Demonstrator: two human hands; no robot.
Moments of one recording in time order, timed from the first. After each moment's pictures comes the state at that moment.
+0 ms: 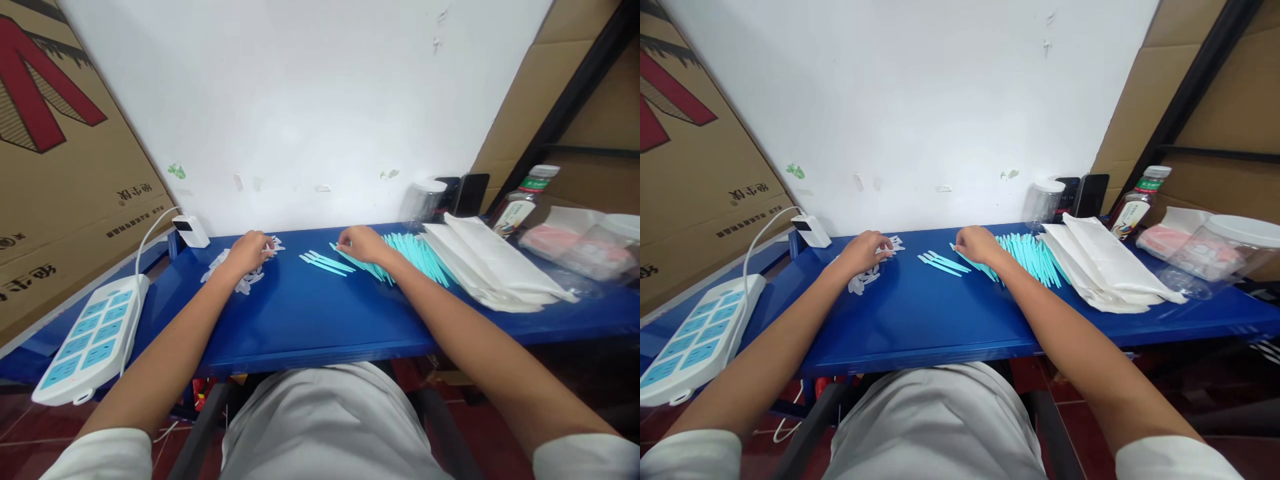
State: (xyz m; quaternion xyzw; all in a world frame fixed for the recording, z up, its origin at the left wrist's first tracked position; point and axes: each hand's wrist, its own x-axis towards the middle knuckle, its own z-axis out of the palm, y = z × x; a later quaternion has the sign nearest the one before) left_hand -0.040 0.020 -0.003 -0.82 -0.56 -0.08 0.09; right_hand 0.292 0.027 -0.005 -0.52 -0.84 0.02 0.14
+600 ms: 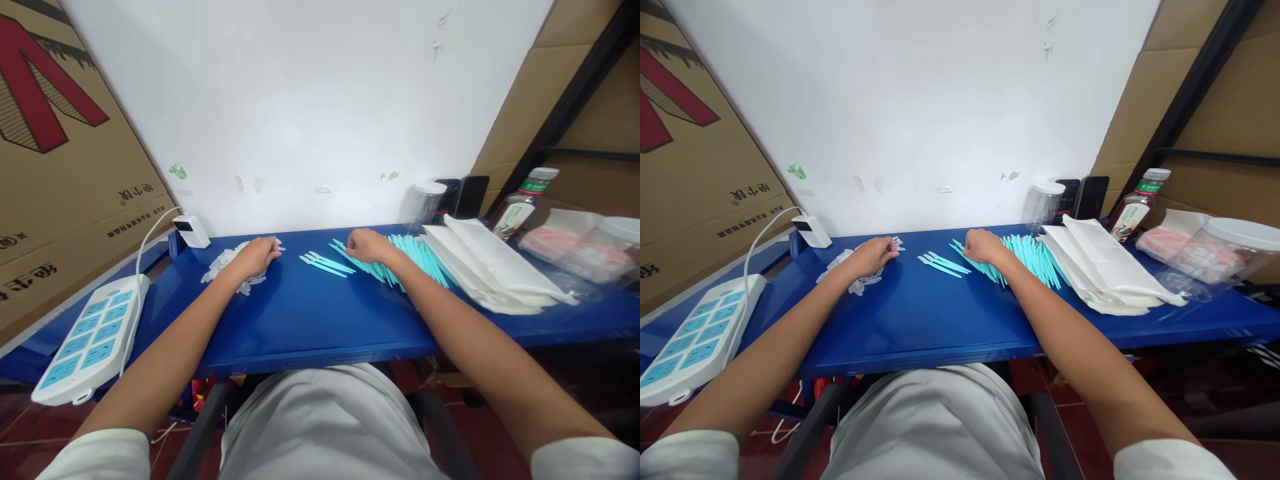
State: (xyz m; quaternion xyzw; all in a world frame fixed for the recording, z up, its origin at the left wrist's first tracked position) left_hand -0.039 0.027 -0.021 -0.83 -0.53 -0.15 0.00; right_hand 0.296 0.022 0.005 -0.59 -0.80 0.05 0.04
